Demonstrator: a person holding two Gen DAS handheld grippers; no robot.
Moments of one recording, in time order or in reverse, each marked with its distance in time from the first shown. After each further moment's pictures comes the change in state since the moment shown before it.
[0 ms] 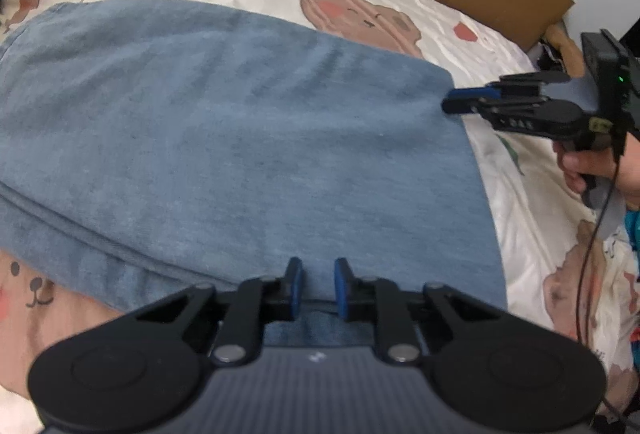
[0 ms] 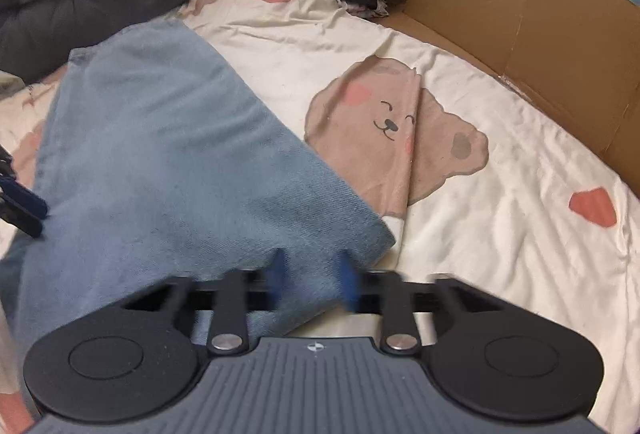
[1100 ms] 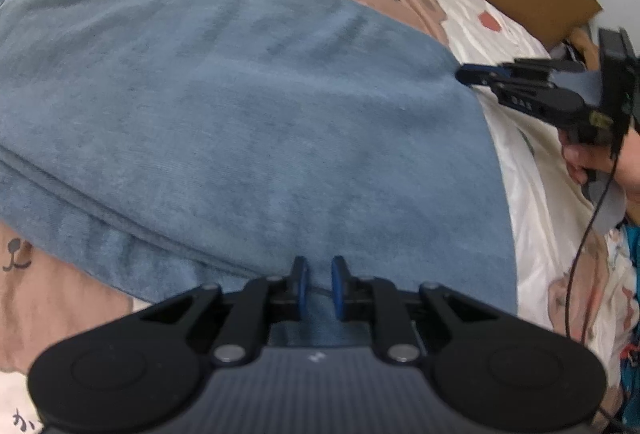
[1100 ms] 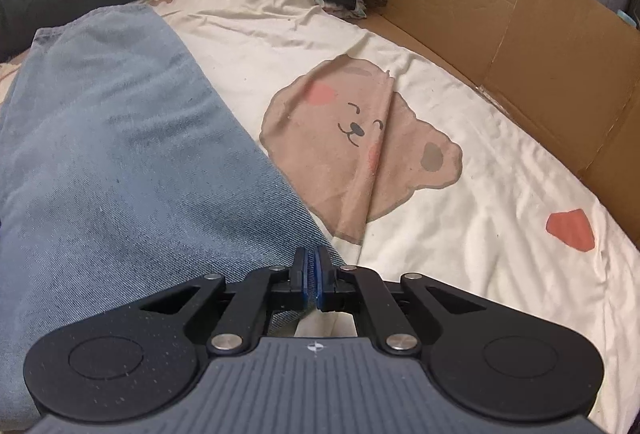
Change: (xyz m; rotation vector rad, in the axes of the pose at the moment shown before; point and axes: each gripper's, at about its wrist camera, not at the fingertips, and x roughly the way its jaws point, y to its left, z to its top) left arm 0.018 0.003 -0.001 -0.058 0.091 -0.016; right arm 0.022 -0.008 0.003 -0.059 0.002 -0.111
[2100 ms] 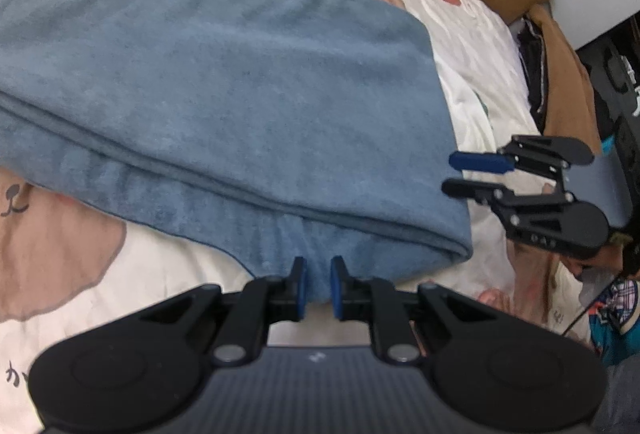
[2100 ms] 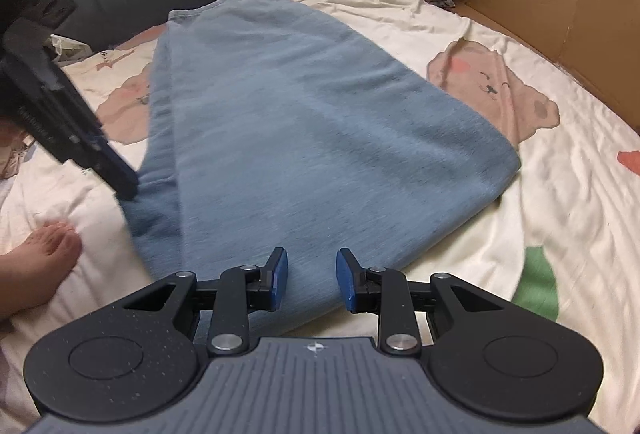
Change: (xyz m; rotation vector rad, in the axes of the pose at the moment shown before) left arm -0.021 0.010 -0.027 0.036 0.085 -0.103; right arm -0.090 0.114 -0.059 0.028 0.025 0.222
